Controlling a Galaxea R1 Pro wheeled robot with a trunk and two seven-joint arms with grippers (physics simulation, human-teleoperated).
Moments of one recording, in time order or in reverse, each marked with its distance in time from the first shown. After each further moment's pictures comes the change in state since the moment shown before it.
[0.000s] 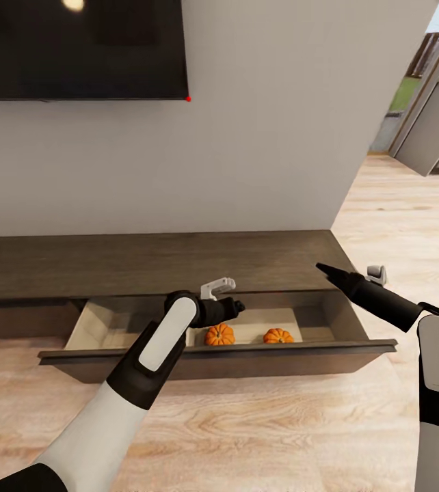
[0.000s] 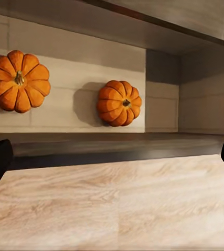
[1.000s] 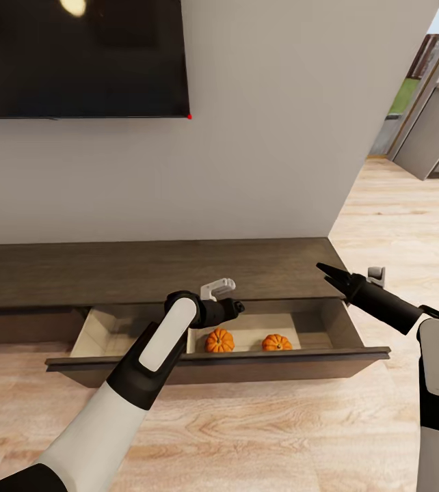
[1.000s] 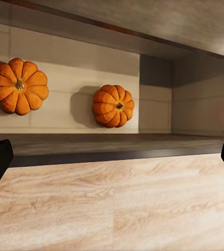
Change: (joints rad) left arm 0.002 0.000 0.000 0.003 -0.001 -0.002 0.003; right arm 0.017 0.002 0.000 -0.003 -0.061 -0.006 0.013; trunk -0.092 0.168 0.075
